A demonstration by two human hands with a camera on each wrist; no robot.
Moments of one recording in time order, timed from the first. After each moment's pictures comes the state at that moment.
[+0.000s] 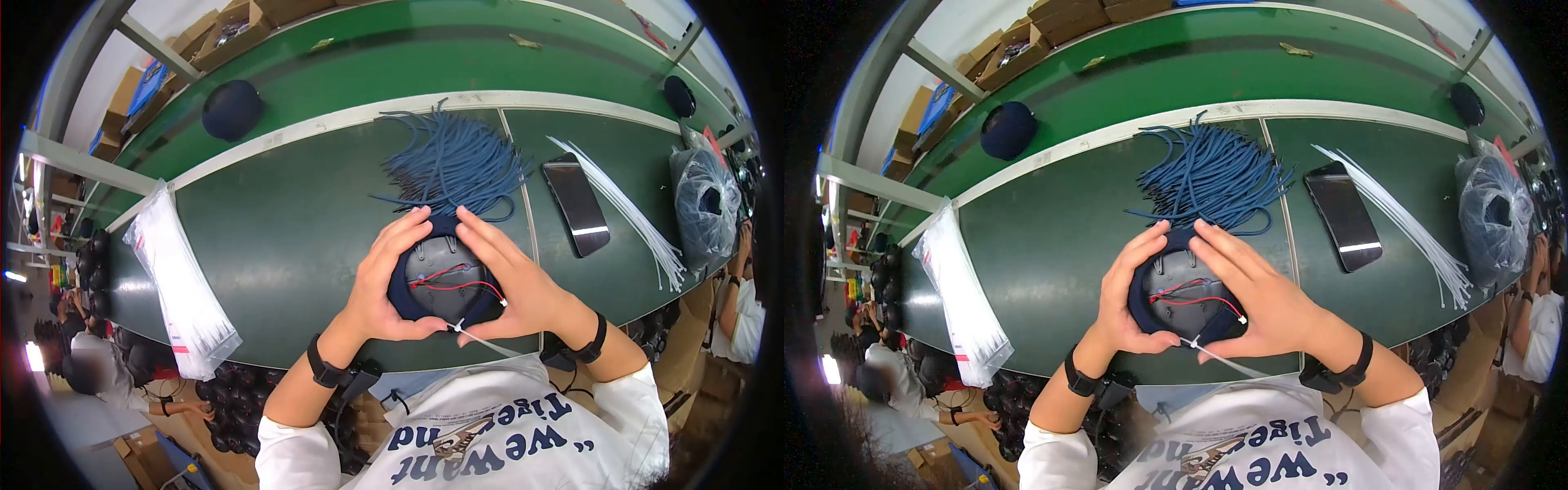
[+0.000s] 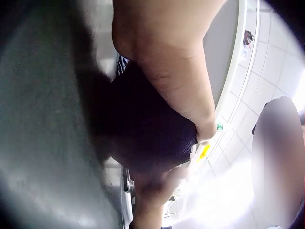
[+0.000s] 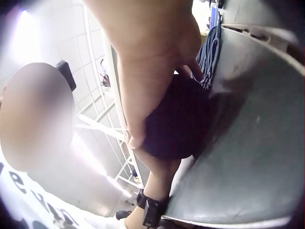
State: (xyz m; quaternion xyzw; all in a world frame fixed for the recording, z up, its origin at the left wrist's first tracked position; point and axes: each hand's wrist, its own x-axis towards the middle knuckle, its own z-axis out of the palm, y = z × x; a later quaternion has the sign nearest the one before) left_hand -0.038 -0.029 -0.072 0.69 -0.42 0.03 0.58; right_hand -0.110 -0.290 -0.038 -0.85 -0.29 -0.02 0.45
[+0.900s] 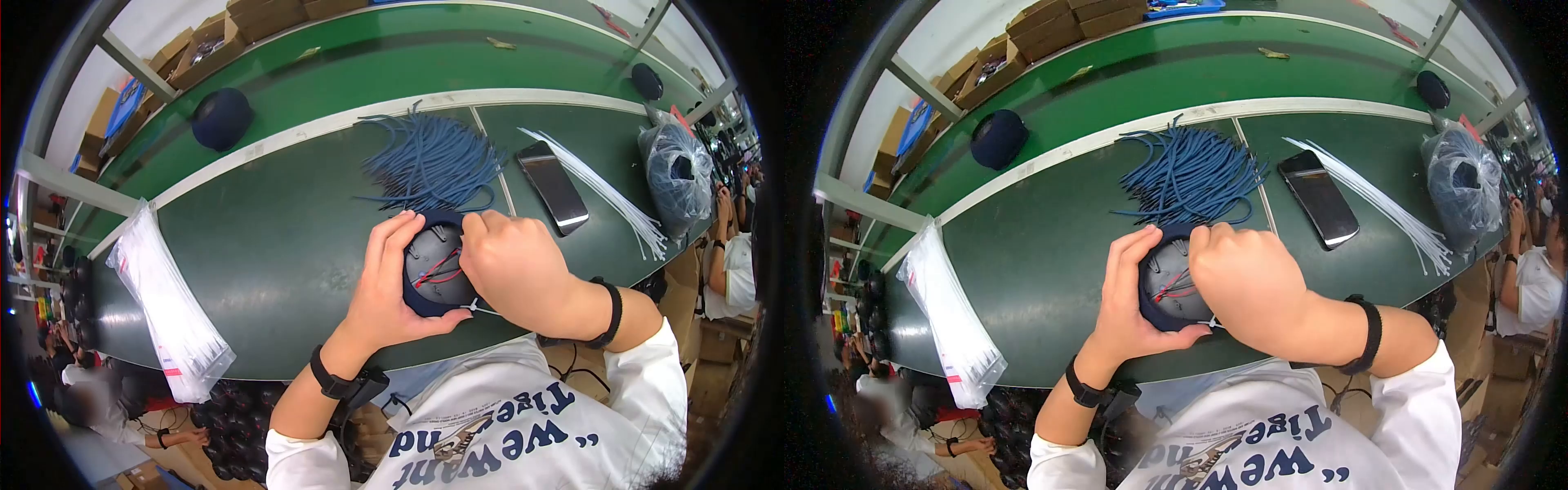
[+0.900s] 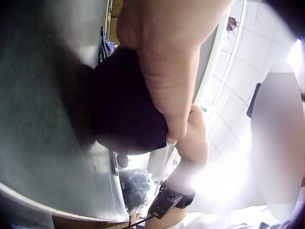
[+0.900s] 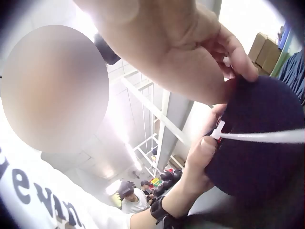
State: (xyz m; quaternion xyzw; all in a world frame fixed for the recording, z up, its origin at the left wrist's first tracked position) left_hand -0.064 -0.041 -0.047 0.76 -0.40 0.09 0.50; right_hand -0.114 -0.241 0.033 -0.99 -0.15 -0.08 0.04
